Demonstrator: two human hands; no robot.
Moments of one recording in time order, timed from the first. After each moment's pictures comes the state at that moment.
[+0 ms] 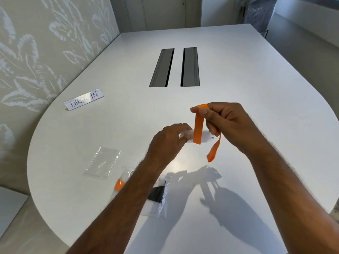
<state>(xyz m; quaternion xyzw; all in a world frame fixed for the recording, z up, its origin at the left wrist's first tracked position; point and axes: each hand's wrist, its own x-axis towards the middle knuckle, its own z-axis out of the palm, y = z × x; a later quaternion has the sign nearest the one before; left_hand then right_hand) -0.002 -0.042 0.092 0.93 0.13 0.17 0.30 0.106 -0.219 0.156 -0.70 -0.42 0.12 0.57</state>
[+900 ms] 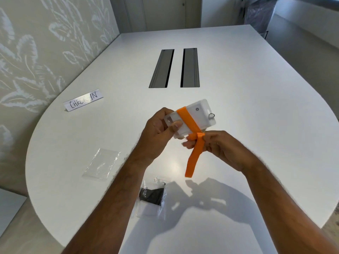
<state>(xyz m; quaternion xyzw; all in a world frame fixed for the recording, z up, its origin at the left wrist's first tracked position) -0.016 -0.024 0.125 0.78 0.06 0.22 0.59 0.113 -0.225 0.086 -0.57 -0.38 0.39 0.62</state>
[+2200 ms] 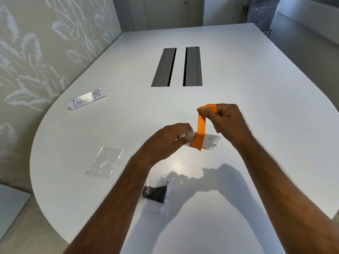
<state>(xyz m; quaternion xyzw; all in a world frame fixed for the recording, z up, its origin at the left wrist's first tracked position) -0.003 -0.010 0.091 0.95 -0.01 0.11 0.29 0.140 -0.190 0.112 -0.77 -0.30 0.06 0.57</state>
